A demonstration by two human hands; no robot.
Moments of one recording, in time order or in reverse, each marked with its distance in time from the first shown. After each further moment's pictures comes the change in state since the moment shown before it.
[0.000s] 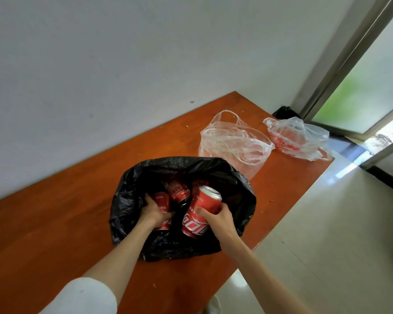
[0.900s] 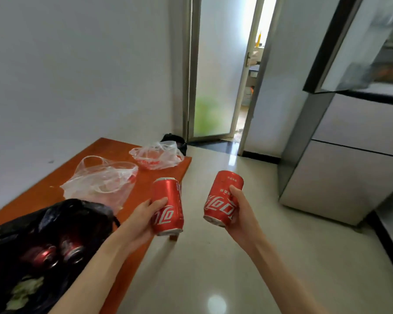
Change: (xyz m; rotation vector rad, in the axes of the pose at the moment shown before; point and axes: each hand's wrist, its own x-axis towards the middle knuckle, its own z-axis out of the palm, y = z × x) left_hand -0.248 0.173 0.172 -0.593 -0.851 0.392; right_hand -0.188 0.004 -0.326 0.843 0.295 -0.256
